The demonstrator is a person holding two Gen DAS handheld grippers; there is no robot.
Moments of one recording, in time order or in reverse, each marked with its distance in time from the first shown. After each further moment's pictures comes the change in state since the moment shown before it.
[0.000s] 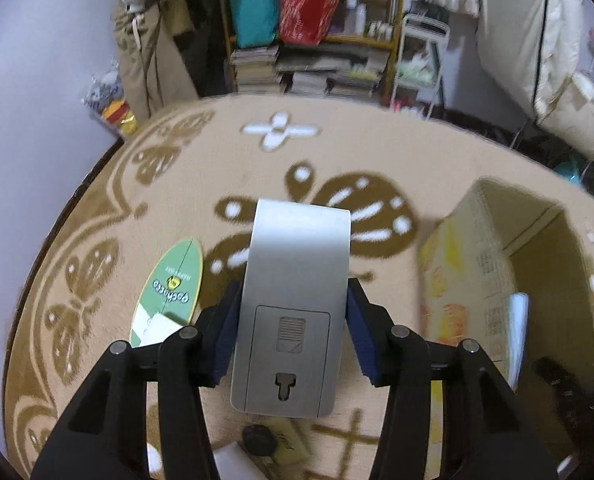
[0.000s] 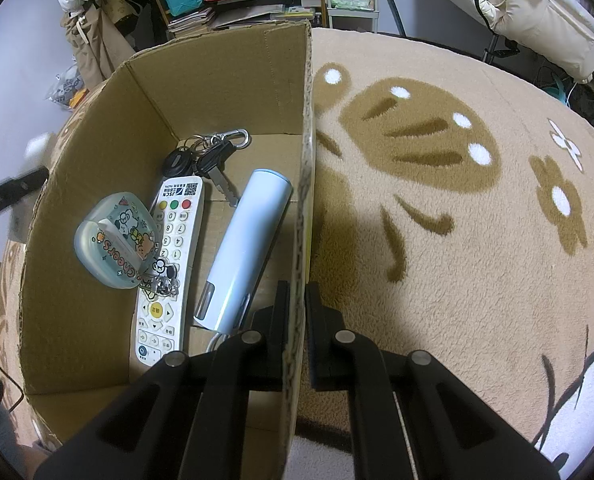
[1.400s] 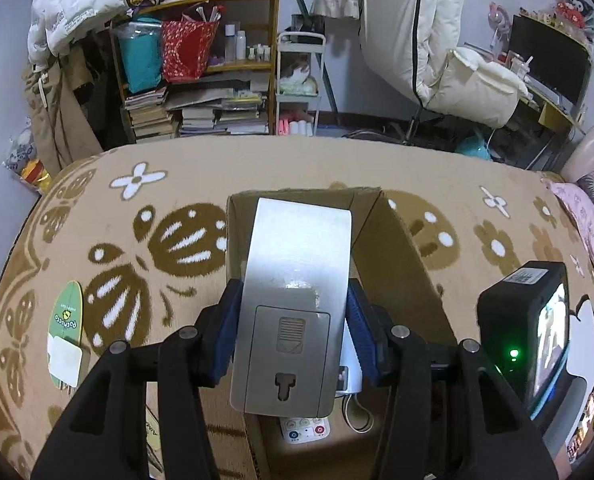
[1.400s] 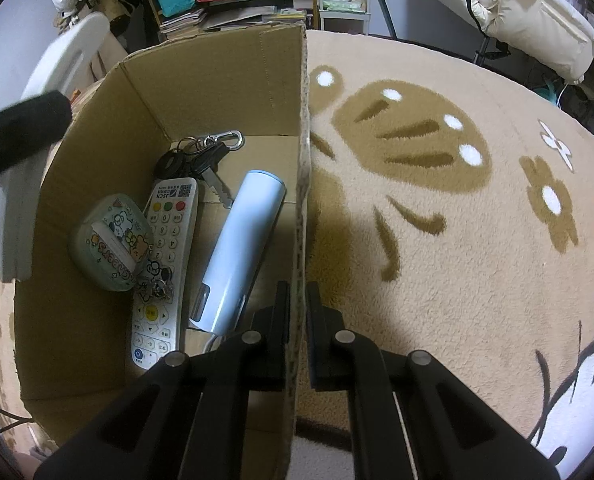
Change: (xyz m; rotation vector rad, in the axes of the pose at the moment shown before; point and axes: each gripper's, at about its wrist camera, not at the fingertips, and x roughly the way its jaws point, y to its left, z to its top) left arm -0.051 -0.127 -0.016 0.193 -0.061 -0.251; right arm 0.000 0.004 0.001 0.008 -0.004 -0.037
